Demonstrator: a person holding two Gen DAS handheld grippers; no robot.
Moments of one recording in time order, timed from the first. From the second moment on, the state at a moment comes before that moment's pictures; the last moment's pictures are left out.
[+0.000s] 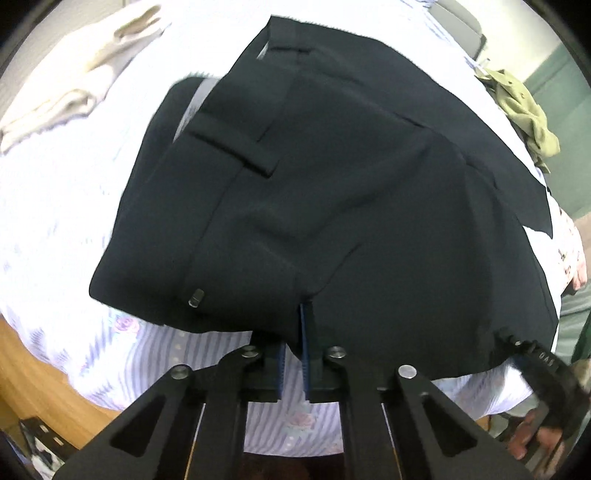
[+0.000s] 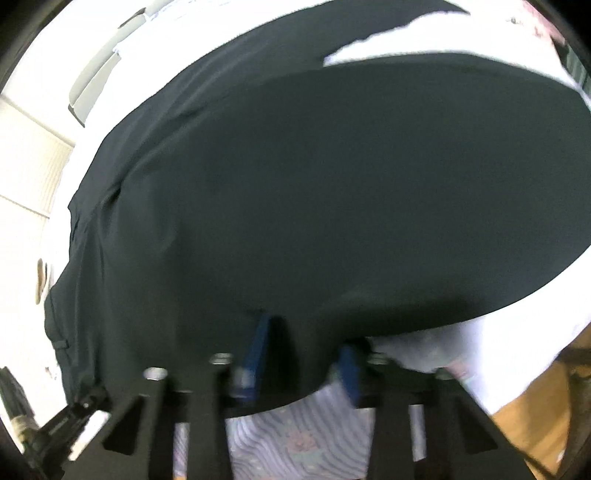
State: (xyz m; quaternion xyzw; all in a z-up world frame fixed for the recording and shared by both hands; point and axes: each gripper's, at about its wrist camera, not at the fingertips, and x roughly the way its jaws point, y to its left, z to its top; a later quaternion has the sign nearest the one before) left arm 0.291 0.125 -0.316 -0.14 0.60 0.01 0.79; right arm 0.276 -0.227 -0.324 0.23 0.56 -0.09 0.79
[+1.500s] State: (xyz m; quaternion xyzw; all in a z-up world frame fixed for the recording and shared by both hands) left arm 0.642 0.103 -0.250 -0.01 0.54 0.04 0.84; right arm 0.651 -0.202 -0.247 0.07 0.52 0.02 0.85
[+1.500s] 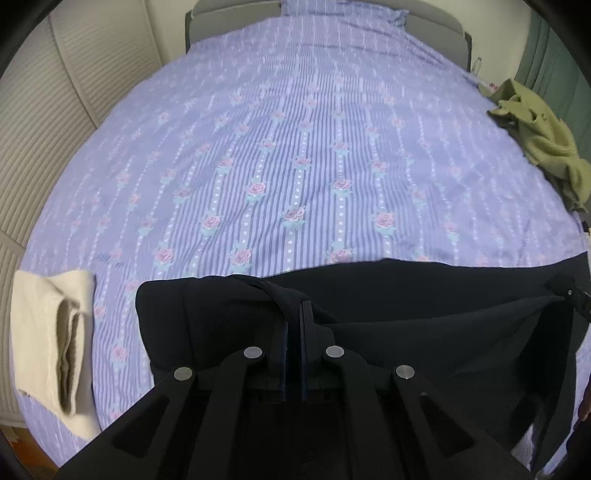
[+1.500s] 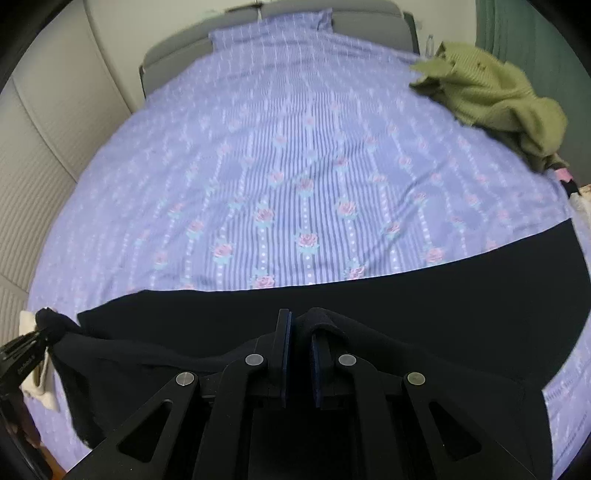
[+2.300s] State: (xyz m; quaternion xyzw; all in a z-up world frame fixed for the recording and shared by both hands) left arm 0.598 0.058 -0.192 0.07 0.48 -0.03 0.87; right arm 0.616 -0.141 -0.185 0.04 0.50 0.13 0.85
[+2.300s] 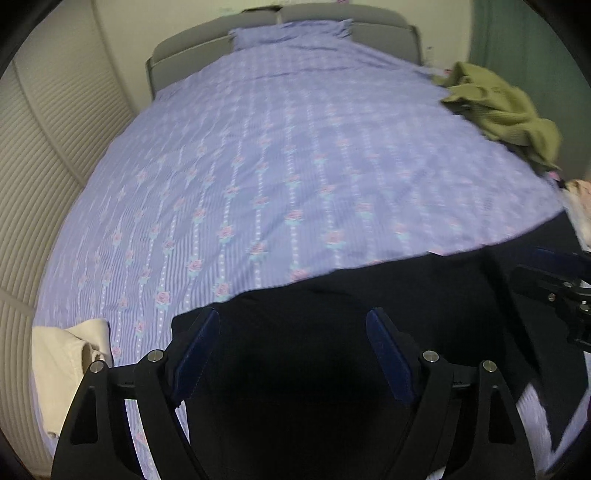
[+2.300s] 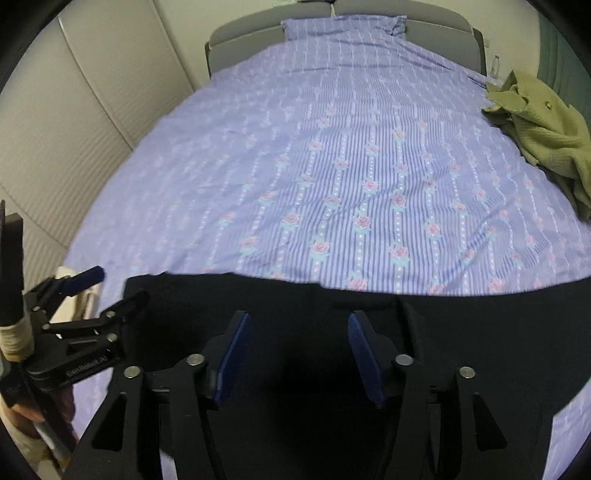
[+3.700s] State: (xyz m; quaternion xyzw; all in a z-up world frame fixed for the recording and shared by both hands) left arm 0.326 -0.224 -0.250 0.10 0.59 -0.09 0.79; right arm 0.300 -0.395 -0.291 -0.04 0.68 0.08 0.73
